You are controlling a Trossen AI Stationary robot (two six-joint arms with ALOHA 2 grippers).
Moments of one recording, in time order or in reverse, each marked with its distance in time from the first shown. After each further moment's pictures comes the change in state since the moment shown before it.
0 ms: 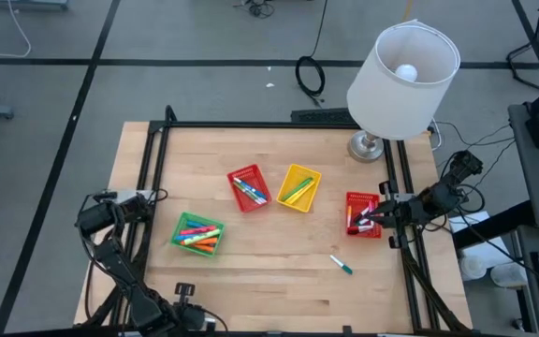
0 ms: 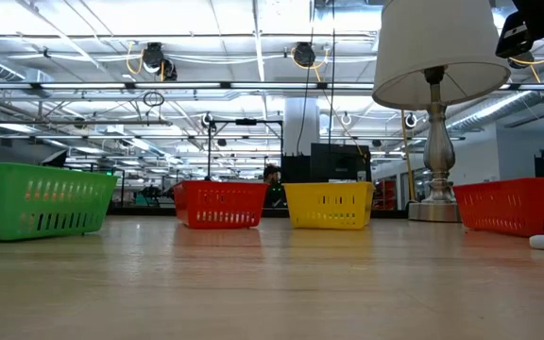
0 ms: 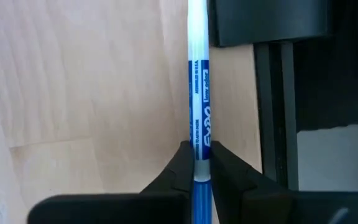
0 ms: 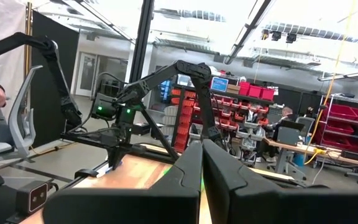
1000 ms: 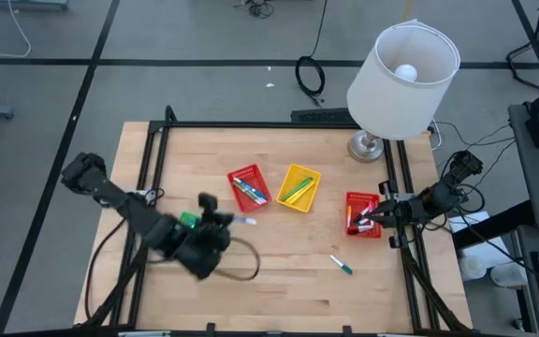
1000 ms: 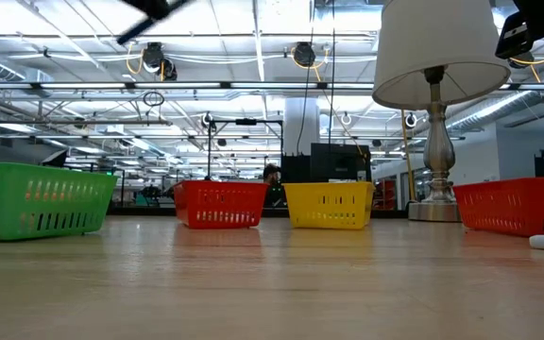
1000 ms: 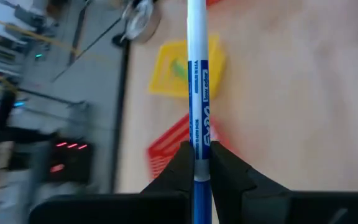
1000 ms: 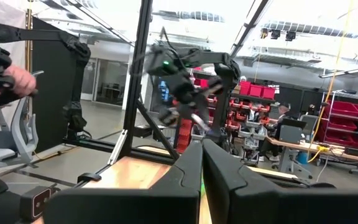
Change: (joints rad) left arm 0.421 -0.477 0.003 -0.182 -0.793 0.732; right arm 0.000 0.000 0.000 0.007 0.000 0.026
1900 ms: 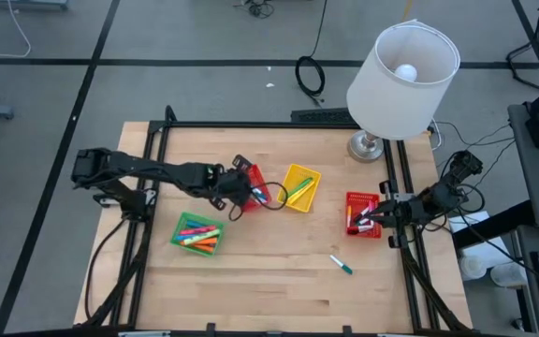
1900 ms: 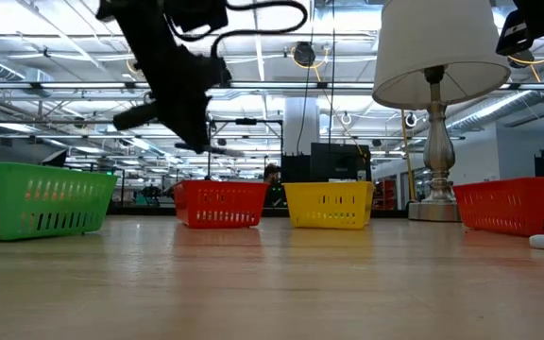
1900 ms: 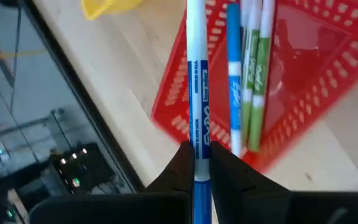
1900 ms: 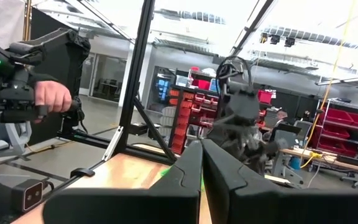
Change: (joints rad) left arm 0.654 0.025 -0.254 0.337 0.408 1.028; right arm 0.000 0.000 0.000 0.000 0.000 -0.049
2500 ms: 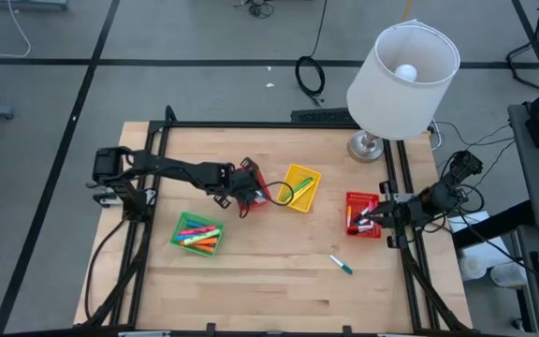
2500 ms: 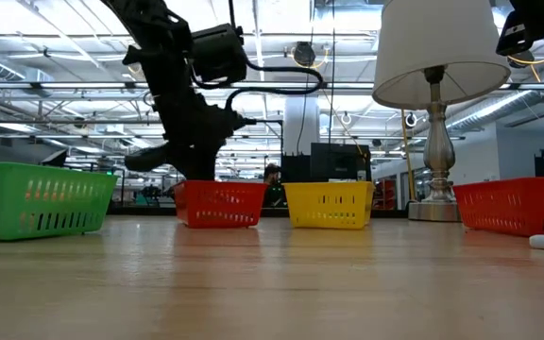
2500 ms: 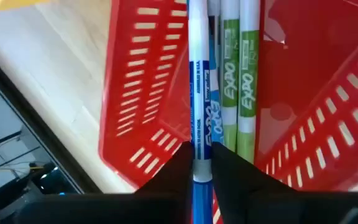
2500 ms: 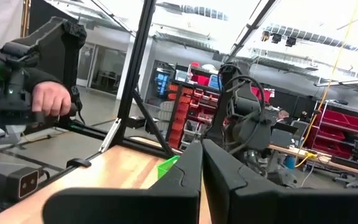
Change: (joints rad) left arm 0.087 0.186 -0.014 0.118 0.076 0.128; right arm 0.000 0.000 0.000 -0.026 0.004 -0.032
